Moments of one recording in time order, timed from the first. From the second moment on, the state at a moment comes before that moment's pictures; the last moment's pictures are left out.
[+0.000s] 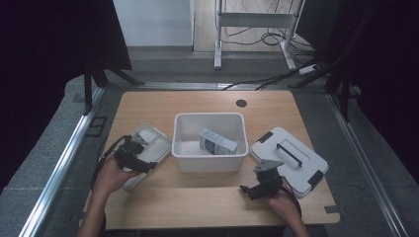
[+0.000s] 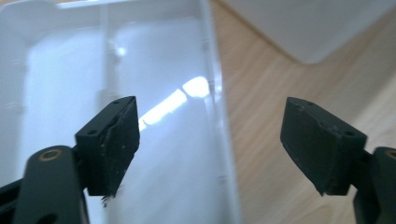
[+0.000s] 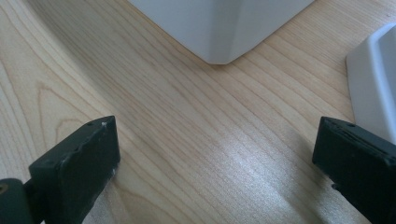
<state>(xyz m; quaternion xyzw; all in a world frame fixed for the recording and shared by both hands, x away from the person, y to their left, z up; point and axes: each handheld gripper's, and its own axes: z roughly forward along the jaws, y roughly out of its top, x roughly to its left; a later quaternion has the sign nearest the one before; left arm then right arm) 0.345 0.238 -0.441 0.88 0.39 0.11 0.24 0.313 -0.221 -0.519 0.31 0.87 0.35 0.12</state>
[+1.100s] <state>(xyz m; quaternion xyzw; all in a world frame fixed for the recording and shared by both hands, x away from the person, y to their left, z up) 0.416 0.268 -0.474 0.91 0.41 0.03 0.10 0.312 -0.222 -0.519 0.31 0.87 0.35 0.12</state>
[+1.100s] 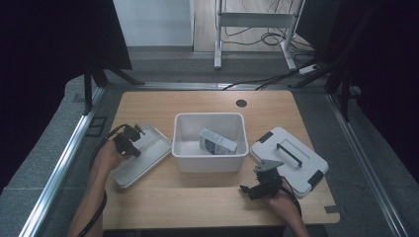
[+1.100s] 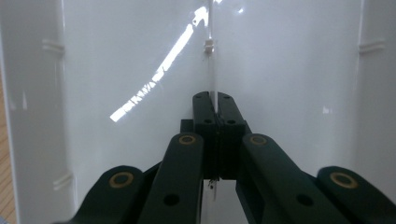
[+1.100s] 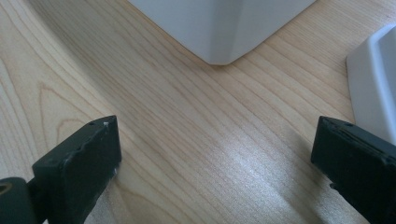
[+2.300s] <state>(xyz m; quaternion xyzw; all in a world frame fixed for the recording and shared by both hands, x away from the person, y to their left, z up) 0.396 0.265 -0.321 0.96 0.24 0.07 0.14 0.312 -0.222 -0.518 0.31 0.87 0.36 0.13</state>
